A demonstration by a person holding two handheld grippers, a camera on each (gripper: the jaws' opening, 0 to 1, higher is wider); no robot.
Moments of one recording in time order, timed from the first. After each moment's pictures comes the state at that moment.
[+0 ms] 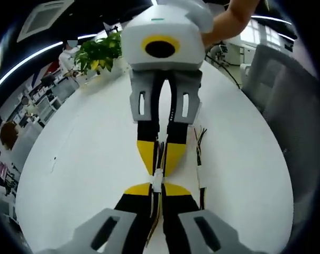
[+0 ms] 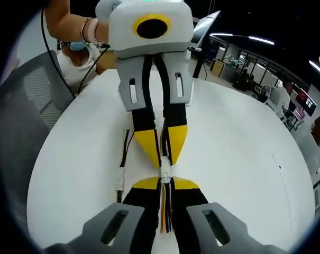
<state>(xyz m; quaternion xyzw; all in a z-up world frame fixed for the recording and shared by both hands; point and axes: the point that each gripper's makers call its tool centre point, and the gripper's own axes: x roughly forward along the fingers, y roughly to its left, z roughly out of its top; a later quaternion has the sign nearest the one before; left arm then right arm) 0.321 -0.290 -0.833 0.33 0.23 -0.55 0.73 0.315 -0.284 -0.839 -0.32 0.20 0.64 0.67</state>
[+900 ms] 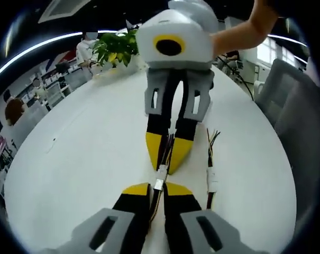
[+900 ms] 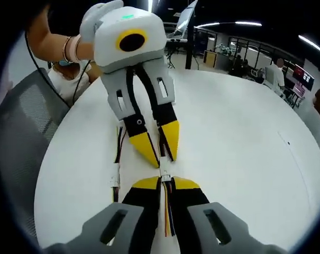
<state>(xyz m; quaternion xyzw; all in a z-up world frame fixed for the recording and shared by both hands) 0.331 -0.288 -0.847 0.27 0.24 -0.52 0.78 0.319 -0.294 -0.852 -0.25 0.26 0.63 0.69</state>
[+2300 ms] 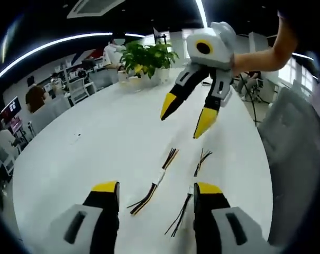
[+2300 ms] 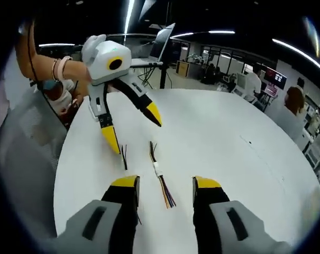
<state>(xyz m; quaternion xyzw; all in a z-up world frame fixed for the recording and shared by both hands) 0.297 -0.265 -0.781 0.20 0.23 -0.46 0.84 0.311 -0.343 -0.765 -0.23 0.22 0.53 0.79</state>
